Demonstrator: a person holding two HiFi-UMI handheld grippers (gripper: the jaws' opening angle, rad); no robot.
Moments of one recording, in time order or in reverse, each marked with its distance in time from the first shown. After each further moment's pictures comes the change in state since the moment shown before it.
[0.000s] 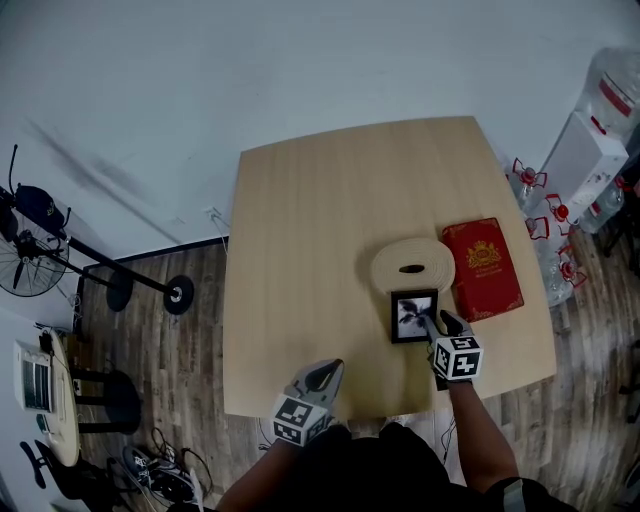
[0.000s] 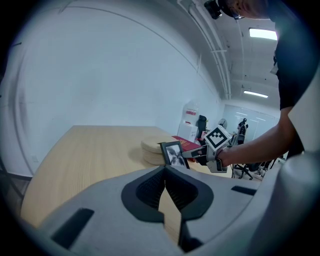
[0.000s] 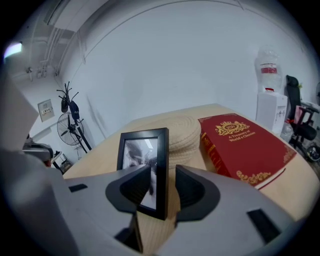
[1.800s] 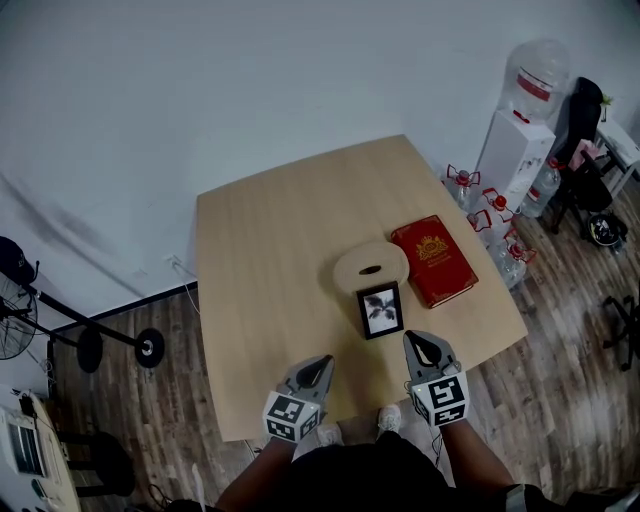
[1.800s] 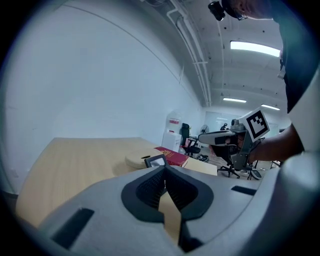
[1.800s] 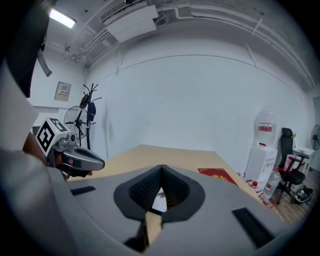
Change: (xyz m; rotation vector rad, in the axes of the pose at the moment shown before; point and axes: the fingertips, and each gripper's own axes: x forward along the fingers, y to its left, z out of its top) left arm -0.019 -0.027 0.039 0.088 -0.119 -0.190; right arm -0.170 0.117 0.064 -0.278 -0.336 -0.090
